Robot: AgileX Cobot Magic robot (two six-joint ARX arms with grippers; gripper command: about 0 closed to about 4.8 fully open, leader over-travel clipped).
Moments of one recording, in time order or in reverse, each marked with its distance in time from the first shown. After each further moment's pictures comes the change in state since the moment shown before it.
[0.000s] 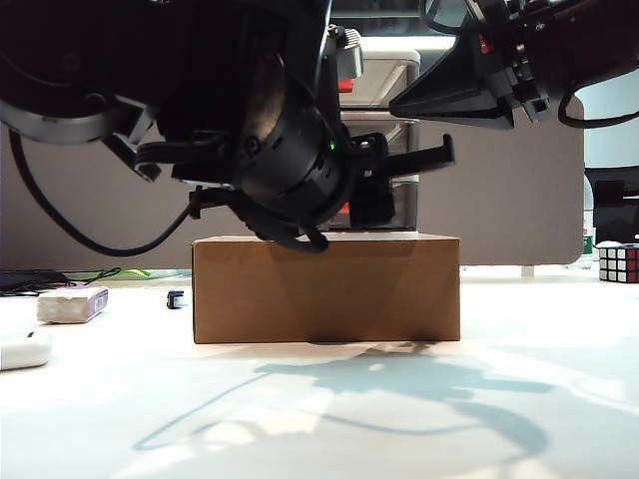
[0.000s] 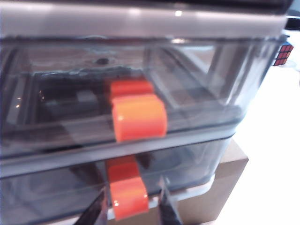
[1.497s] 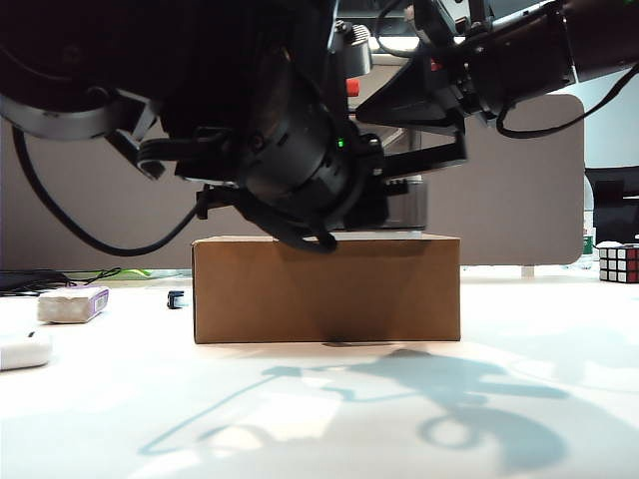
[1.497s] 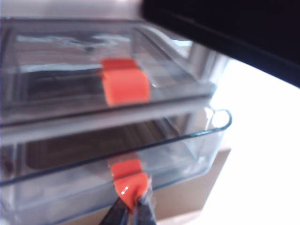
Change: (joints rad) left arm -0.032 0.000 0.002 -0.013 0.017 -0.007; right arm 0.016 0.190 0.140 0.078 0.013 0.000
